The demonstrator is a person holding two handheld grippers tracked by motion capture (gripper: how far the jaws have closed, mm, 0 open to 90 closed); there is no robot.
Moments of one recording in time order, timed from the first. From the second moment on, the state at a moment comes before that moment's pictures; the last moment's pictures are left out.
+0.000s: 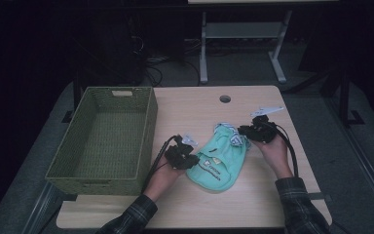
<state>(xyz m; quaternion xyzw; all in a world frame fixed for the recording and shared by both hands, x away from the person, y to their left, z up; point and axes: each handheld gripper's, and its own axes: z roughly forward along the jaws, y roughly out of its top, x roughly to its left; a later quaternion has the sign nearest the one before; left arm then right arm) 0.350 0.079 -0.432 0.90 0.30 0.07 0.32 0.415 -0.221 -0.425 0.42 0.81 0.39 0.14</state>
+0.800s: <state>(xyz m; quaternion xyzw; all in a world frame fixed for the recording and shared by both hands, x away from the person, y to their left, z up) 0.373 0.066 -0.449 0.91 0.29 0.10 0.30 0.410 -0.250 -0.462 0.45 0.80 0.39 0.09</state>
